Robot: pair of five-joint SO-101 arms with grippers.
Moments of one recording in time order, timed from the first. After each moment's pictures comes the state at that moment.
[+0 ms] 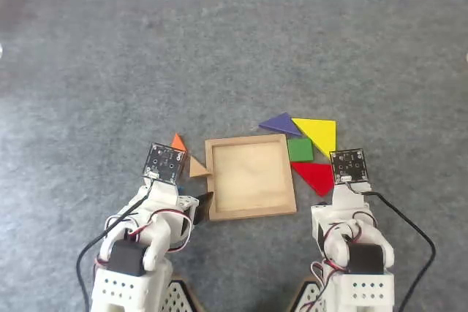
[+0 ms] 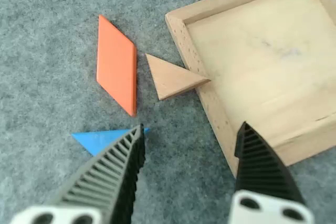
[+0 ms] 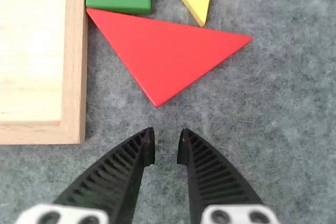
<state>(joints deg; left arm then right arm) 5.6 -103.1 97.1 72.0 2.5 -3.5 -103.1 95.6 75.2 4.4</state>
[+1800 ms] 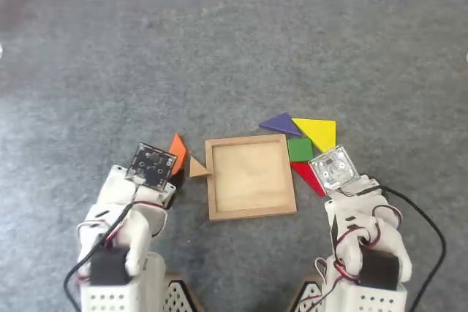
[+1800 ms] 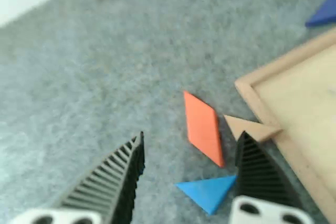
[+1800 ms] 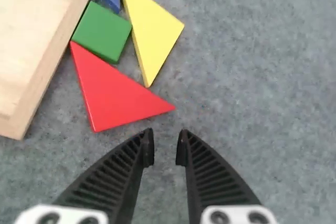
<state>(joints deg) -7.2 -103.1 85.1 69.0 -20.2 3.3 -99.9 80.1 72.9 37.3</state>
